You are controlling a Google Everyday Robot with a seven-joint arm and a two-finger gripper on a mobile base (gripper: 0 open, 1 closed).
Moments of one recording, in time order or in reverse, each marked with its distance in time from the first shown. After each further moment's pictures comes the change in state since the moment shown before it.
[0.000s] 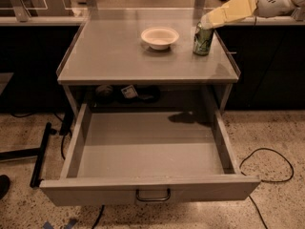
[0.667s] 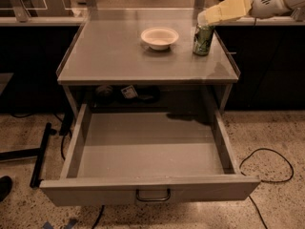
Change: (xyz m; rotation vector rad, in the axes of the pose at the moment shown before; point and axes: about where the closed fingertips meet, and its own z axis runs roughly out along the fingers) arm -0.005 -0.008 0.008 0.019 -0.050 0.045
